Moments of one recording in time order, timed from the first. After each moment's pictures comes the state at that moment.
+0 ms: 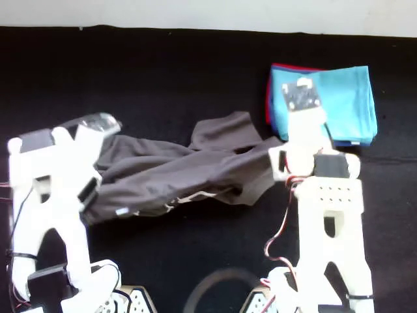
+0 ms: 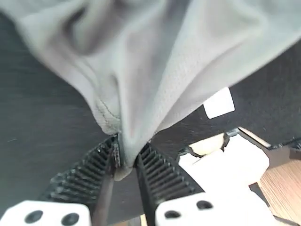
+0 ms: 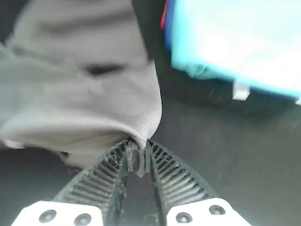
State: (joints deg) left arm -24.0 -19.5 27.0 90.4 -43.5; right arm -3.6 -32.9 30.1 66.9 14.8
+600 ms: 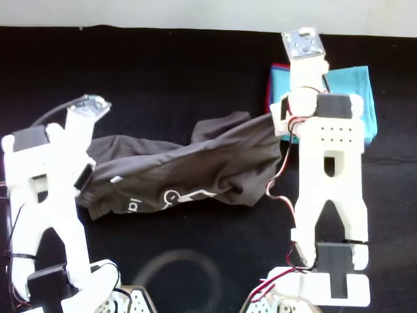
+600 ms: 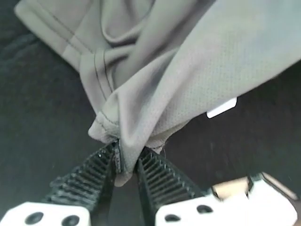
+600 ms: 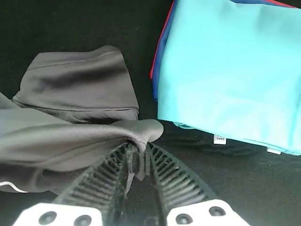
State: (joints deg) left arm -24.6 -19.4 31.3 77.7 -43.5; right arm -4.2 -7.0 -3.5 77.8 14.5
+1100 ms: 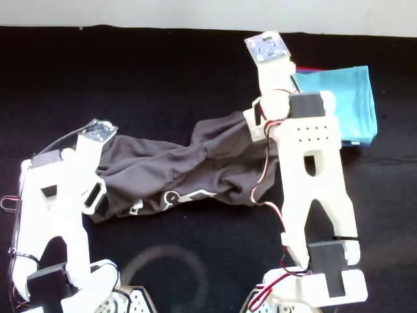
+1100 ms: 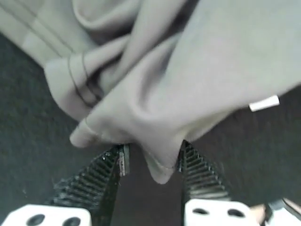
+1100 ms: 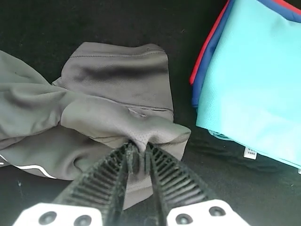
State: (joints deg) left arm -25.2 -19.4 44.3 67.6 -43.5; right arm -12.5 -6.6 -3.6 79.2 14.5
